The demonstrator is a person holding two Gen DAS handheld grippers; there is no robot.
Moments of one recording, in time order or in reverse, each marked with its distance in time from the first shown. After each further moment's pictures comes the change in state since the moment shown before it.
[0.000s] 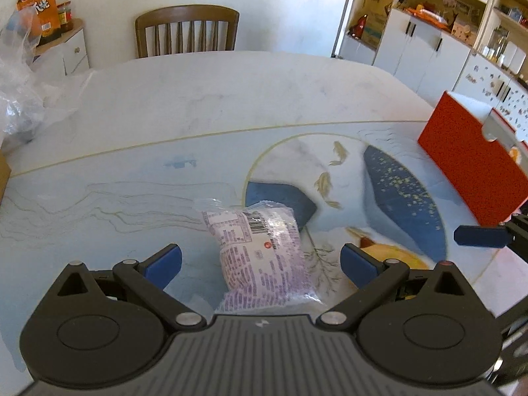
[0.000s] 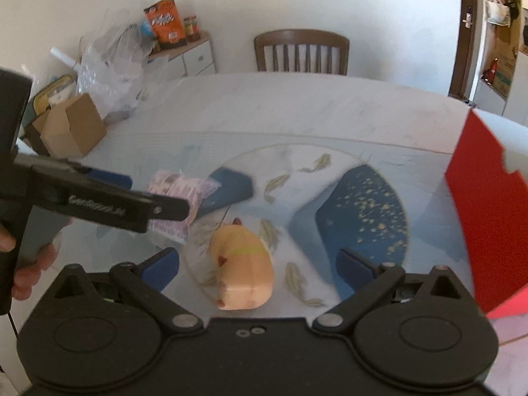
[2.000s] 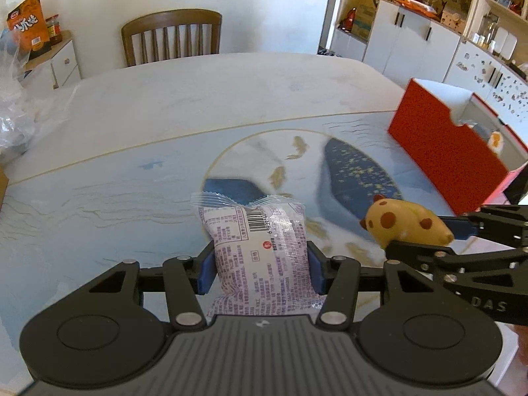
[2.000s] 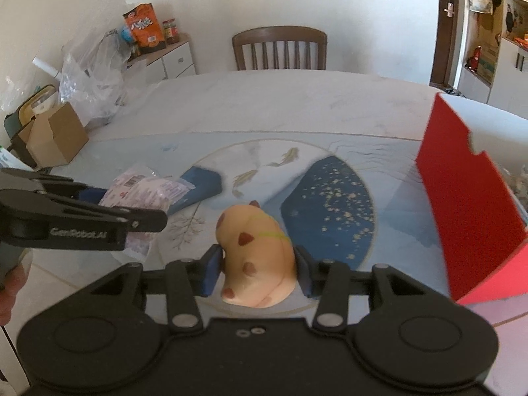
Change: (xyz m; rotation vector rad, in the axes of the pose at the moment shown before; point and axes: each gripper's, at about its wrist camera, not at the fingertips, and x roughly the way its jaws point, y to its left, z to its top) left arm -0.031 -0.051 -0.003 0.041 0.008 -0.011; right arm -0.028 -0.032 -0.005 0.060 -0.011 -0.046
